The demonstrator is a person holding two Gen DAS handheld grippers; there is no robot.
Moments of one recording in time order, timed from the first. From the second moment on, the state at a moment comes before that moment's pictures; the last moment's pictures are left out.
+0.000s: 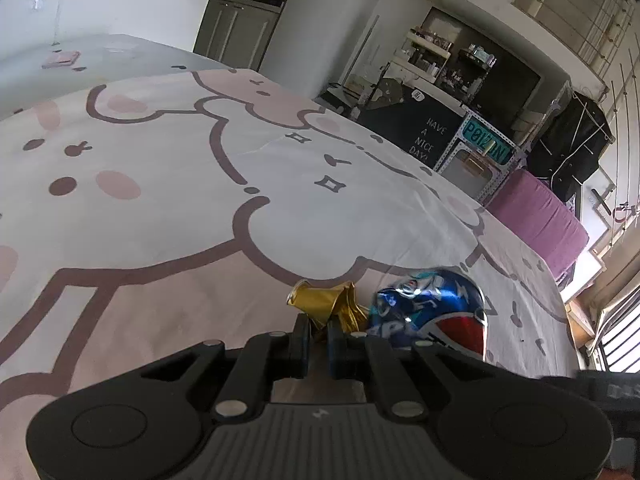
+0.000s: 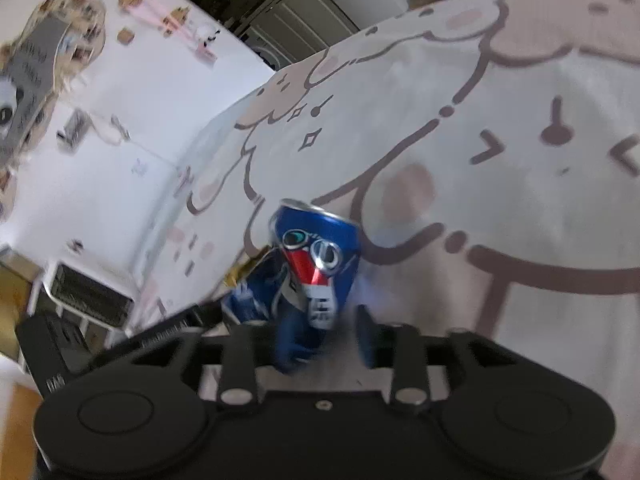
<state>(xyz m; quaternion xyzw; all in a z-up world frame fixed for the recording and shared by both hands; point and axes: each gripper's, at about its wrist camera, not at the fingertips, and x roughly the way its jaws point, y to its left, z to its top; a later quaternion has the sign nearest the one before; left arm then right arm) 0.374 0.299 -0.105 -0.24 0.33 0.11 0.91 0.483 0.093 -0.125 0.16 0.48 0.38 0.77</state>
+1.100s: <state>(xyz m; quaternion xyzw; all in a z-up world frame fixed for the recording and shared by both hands) 0.333 0.299 -0.090 -0.23 0.33 0.15 0.90 0.481 0.187 -0.092 -0.24 0.35 0.51 0.75</state>
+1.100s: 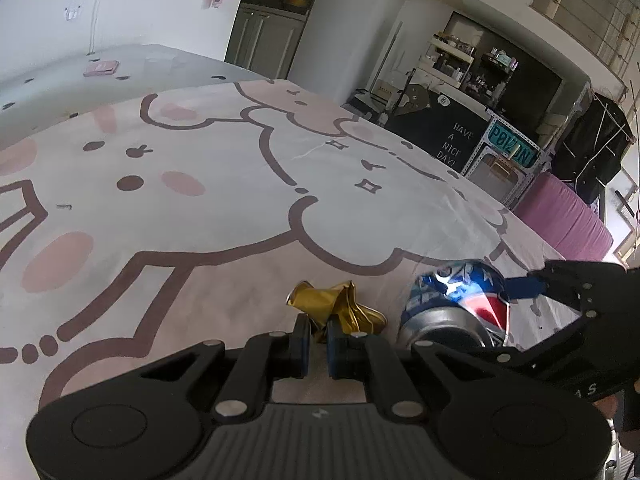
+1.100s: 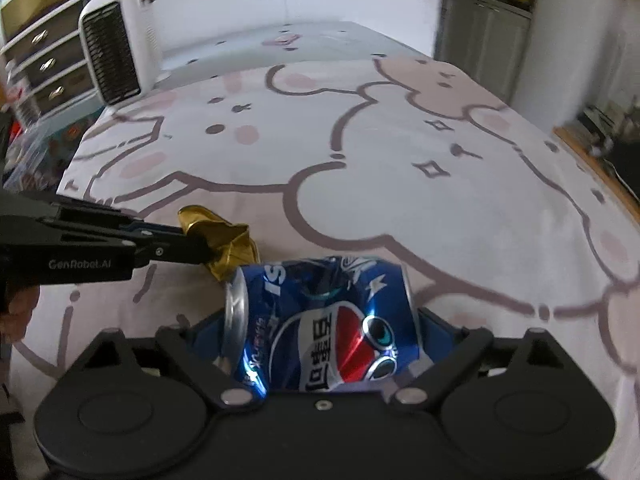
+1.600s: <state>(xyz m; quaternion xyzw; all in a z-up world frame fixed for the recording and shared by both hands) 0.305 0.232 -0.059 -0.18 0.32 0.12 0.92 0.436 0.096 -0.064 -0.16 0.34 0.42 0.83</state>
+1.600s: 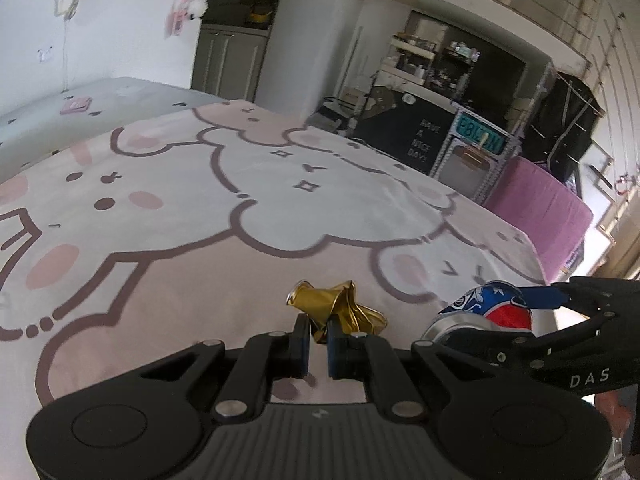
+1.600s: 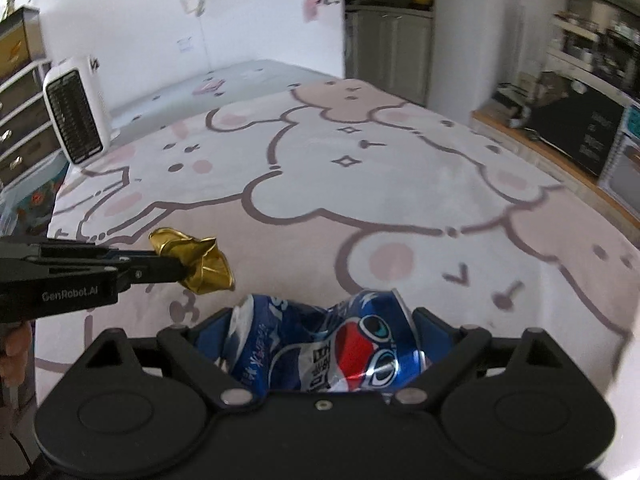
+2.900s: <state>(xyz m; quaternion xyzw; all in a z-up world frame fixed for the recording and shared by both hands) 0.320 -0.076 -0.076 -0.09 0.35 -0.11 0.93 0.338 -0.268 -0.095 0.03 0.34 0.12 0.93</state>
